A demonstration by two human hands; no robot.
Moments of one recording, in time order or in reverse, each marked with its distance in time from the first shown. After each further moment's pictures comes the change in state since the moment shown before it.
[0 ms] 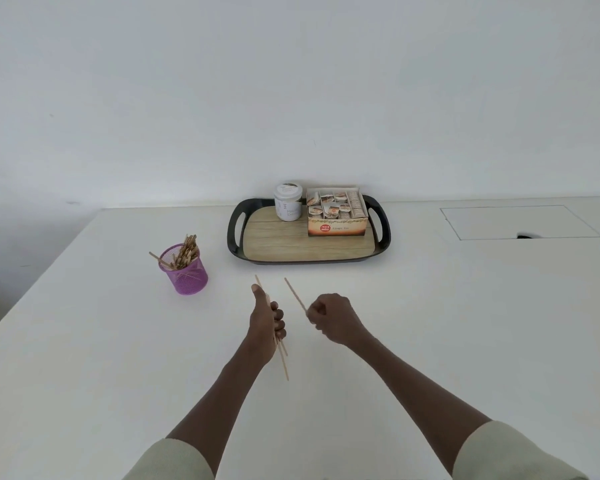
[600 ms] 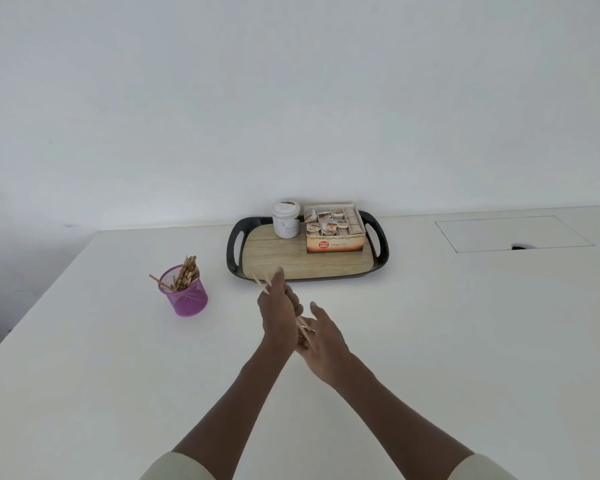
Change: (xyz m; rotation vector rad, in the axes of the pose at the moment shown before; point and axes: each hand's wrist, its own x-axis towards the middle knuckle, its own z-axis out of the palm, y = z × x) left_hand -0.037 0.044 0.055 -0.104 0.005 0.408; right_hand -0.006 -0.031 0.034 1.349 -0.098 0.435
